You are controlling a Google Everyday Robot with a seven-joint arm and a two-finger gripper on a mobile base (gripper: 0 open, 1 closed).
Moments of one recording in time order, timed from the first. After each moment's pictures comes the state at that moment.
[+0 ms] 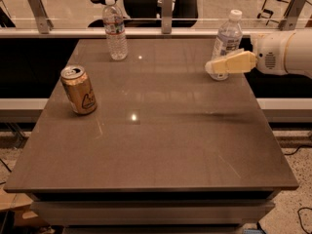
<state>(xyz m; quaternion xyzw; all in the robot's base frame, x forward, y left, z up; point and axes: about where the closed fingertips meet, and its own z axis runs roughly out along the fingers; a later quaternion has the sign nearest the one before) 0.610 -0.201 0.938 -0.29 0.78 0.17 0.53</state>
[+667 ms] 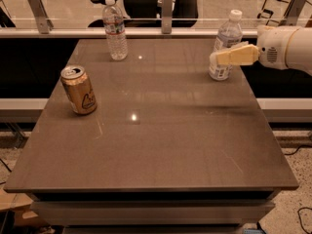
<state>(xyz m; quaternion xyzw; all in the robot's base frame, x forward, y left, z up) 0.636 -0.221 0.948 -0.28 0.76 0.15 0.56</state>
